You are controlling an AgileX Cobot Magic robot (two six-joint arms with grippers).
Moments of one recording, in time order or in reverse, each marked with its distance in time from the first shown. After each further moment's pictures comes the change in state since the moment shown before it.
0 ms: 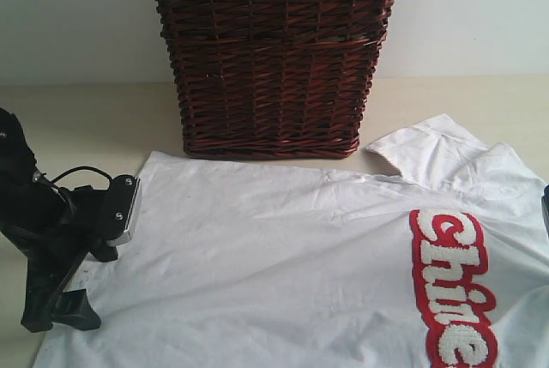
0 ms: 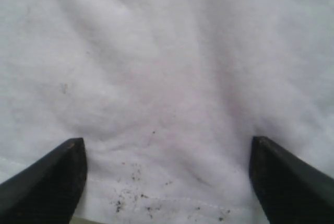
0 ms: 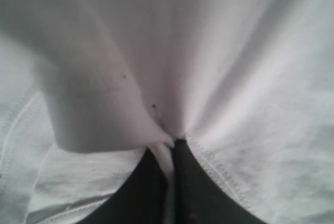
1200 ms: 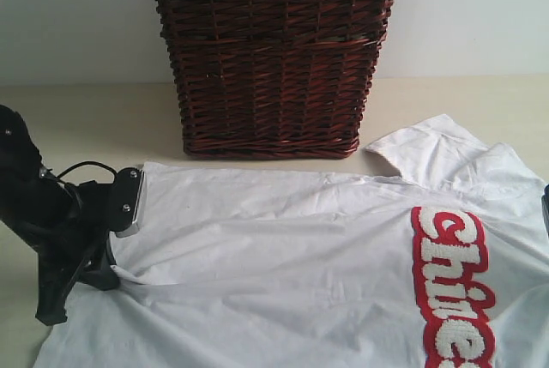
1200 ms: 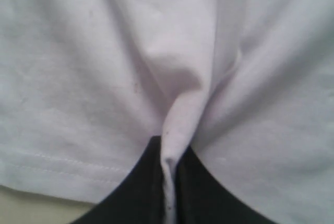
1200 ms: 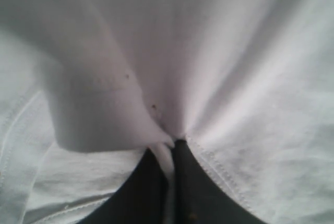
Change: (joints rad) left arm -0.002 0.023 -0.010 -0.045 -0.018 -0.002; right arm 0.000 0.000 0.000 0.009 0.000 -0.001
